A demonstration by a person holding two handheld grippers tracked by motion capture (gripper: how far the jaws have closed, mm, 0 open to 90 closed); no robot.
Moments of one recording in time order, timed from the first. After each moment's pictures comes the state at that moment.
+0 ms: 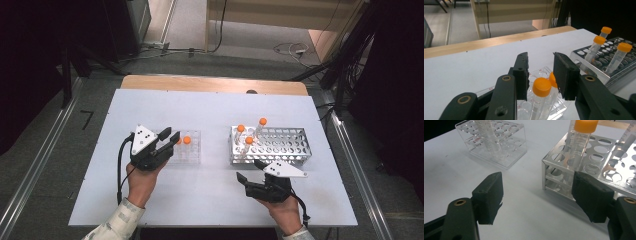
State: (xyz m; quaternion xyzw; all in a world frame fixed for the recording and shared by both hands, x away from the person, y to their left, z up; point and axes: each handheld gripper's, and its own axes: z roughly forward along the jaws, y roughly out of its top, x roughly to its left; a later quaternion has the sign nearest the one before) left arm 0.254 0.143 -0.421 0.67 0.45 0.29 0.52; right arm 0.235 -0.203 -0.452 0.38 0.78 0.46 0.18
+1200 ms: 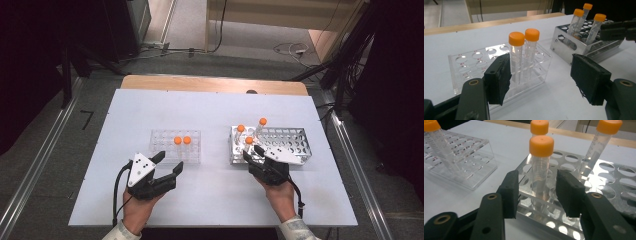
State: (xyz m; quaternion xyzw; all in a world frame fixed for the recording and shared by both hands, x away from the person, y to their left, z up) left arm 0.199 0.138 -0.448 0.69 0.45 0.27 0.51; right arm 0.275 -0.201 -0.458 0.42 0.75 0.46 0.24
